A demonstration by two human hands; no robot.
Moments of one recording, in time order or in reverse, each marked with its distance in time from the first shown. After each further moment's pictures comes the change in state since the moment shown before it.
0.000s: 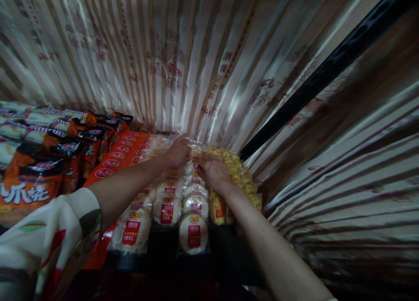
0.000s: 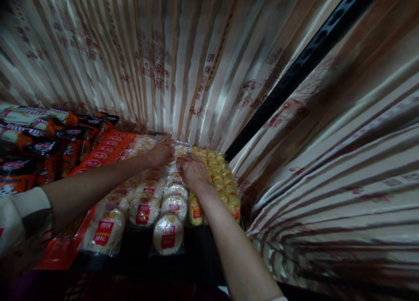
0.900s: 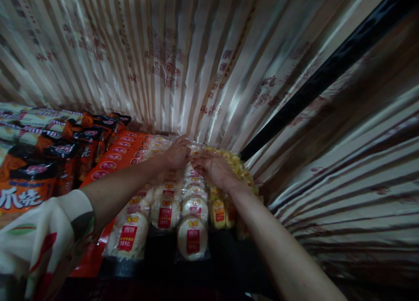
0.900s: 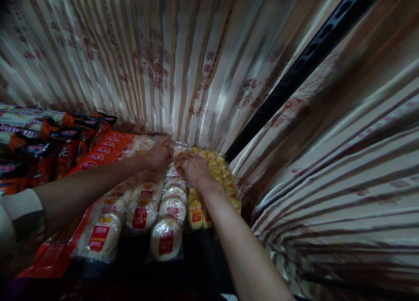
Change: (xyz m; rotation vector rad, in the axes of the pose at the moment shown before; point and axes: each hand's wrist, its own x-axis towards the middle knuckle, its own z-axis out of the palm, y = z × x) left_hand 0.001 -0.001 0.001 0.024 -0.004 0.036; right_hand 0.011 0.021 0.001 0.134 0.045 -0.227
